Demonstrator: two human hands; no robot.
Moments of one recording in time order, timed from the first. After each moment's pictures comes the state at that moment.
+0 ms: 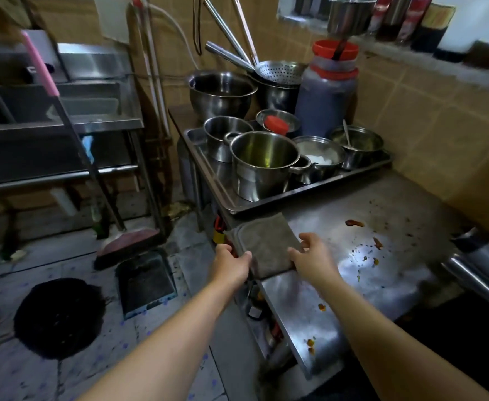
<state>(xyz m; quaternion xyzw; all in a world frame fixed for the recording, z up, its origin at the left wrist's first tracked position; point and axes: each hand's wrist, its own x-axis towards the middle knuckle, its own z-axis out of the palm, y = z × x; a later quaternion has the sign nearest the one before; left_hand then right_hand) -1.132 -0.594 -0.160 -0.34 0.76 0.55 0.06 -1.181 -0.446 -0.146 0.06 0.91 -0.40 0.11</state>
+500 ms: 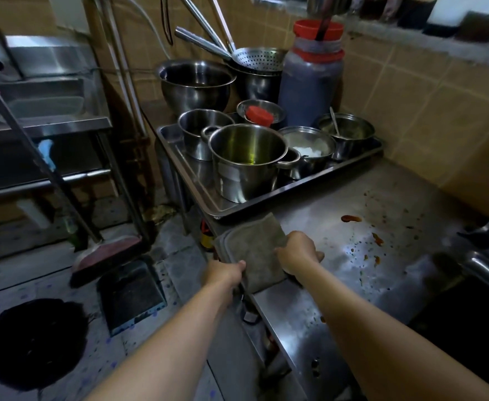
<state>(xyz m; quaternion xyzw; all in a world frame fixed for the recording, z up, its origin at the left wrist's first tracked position) -1.184 -0.591 -0.209 -0.44 0.65 0.62 0.09 -1.235 -0.471 -0.178 0.11 0.96 -0.23 0.15</state>
